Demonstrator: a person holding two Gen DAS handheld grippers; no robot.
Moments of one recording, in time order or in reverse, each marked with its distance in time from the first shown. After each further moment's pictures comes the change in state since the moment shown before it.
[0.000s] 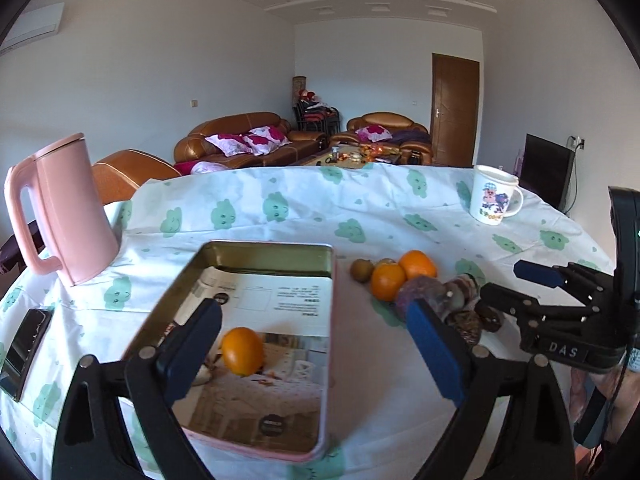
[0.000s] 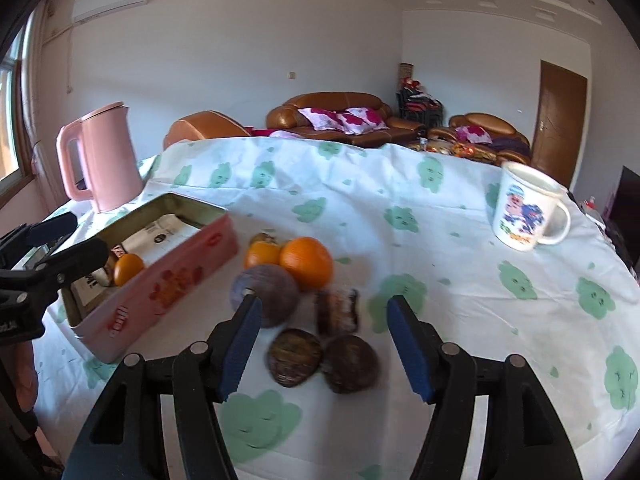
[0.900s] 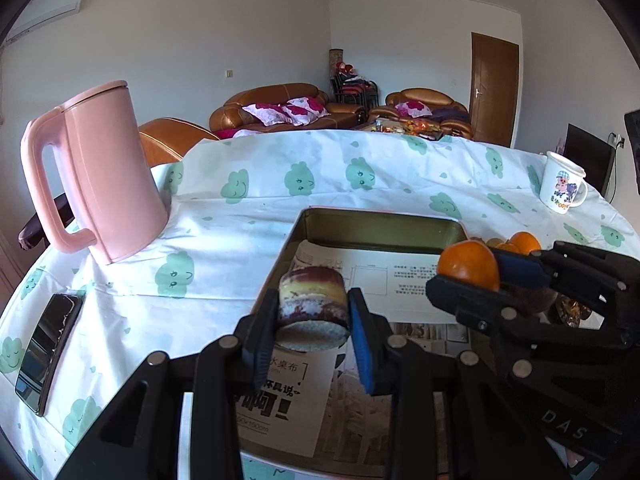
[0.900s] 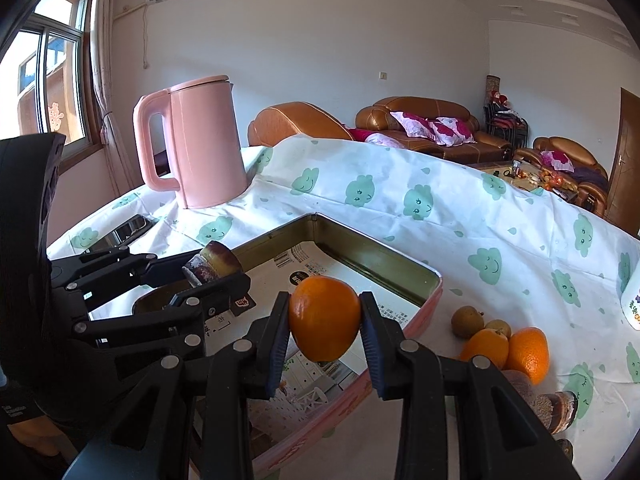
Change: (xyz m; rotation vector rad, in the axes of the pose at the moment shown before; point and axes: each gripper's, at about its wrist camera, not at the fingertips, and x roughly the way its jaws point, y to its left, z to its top) left arm 0.035 0.094 -0.007 -0.055 0.103 0.143; right arm 0.053 0.166 0.038 -0.222 -0.001 0.288
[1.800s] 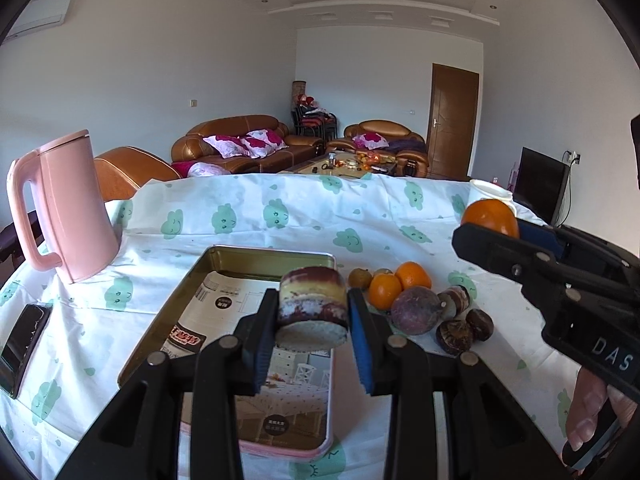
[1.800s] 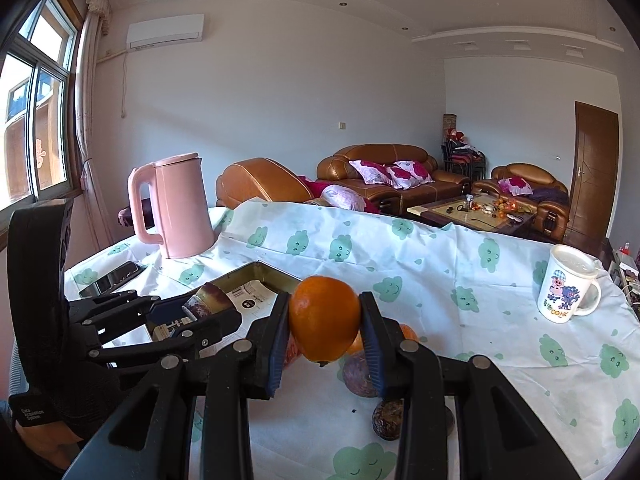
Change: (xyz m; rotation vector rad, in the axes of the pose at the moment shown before) left arm -0.059 -0.064 0.000 0.005 -0.127 -0.156; right arm -0.119 -0.042 -0.011 0.047 -0.210 -0.120
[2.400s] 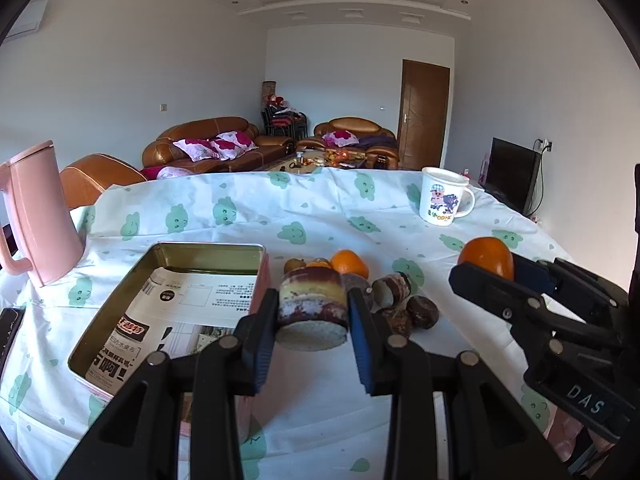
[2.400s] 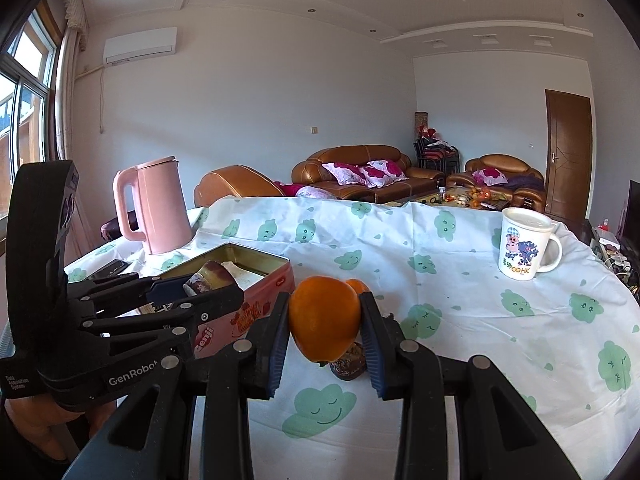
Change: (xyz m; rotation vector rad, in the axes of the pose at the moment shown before) left arm -0.007 -0.050 -0.010 0.045 0.002 -0.098; right arm -0.051 -0.031 -0.046 0.070 -0.032 -0.077
